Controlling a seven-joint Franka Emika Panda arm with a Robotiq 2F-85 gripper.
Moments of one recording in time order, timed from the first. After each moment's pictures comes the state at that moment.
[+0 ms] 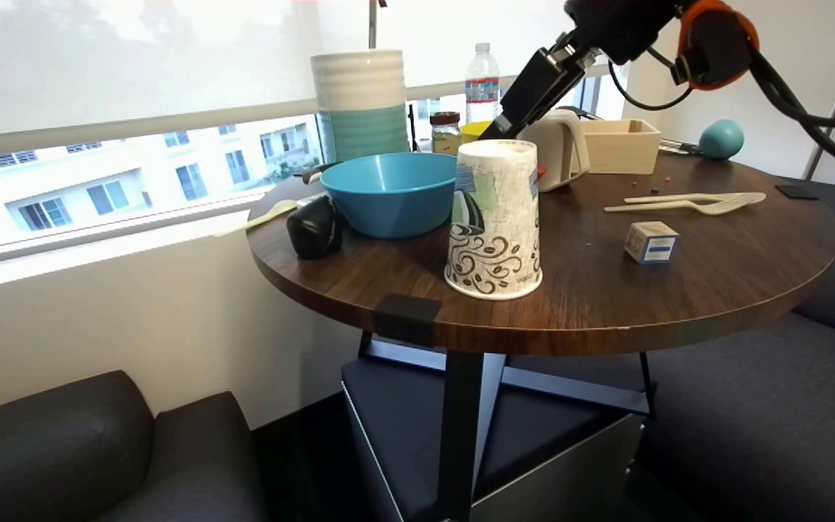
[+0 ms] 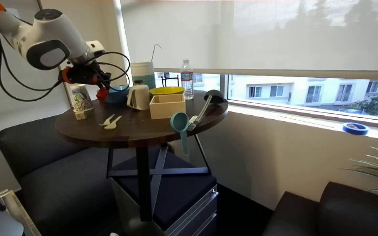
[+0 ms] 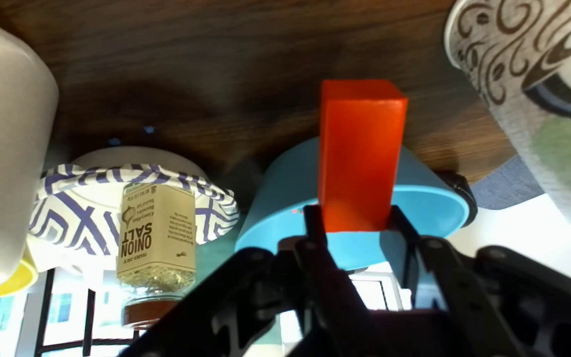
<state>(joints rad) 0.58 -0.42 -0.20 -2.68 0.51 2.99 -0.56</state>
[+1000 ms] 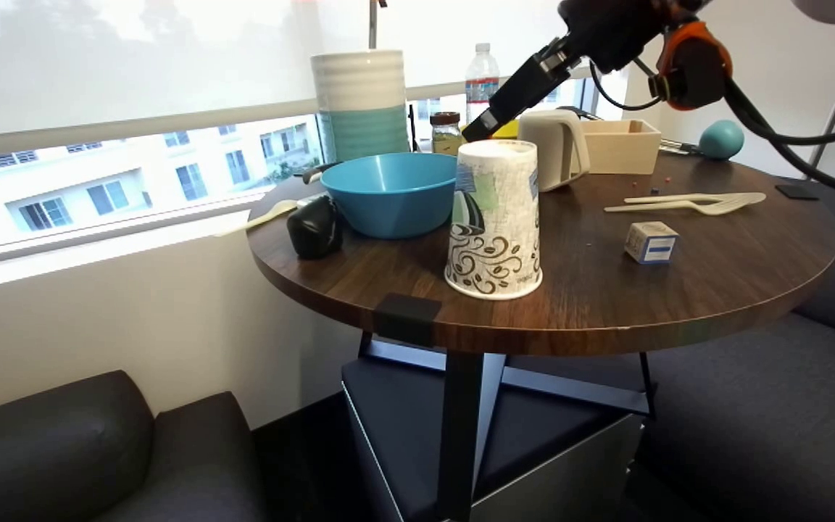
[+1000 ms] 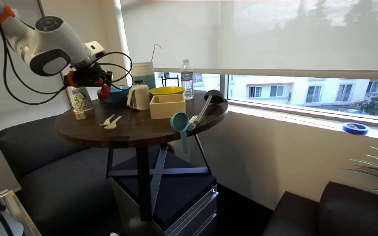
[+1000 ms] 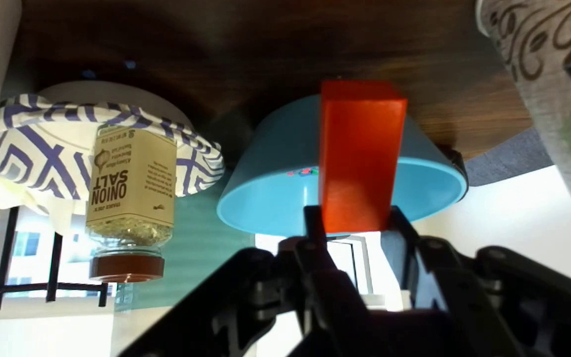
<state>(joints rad) 0.97 -0.43 -0.56 -2.70 0.51 3.20 -0.73</state>
